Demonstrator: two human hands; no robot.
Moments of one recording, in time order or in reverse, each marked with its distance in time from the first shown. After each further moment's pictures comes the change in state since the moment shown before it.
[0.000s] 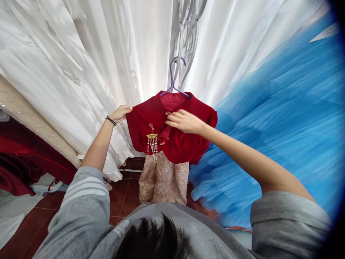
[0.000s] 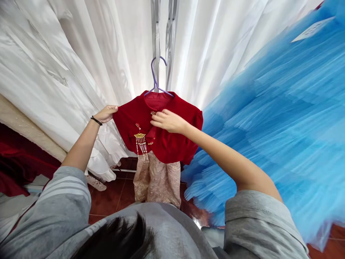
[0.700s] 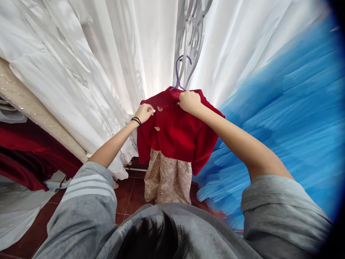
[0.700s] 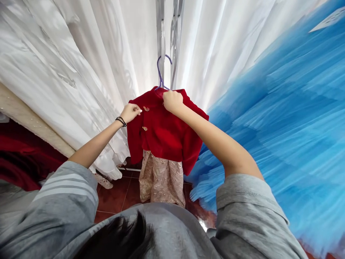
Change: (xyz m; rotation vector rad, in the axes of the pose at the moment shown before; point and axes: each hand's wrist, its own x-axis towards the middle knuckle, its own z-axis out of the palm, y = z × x) left_hand 0.003 0.040 0.085 0.778 0.122 0.155; right_hand 0.071 0.021 -0.054 0.118 -0.055 0.862
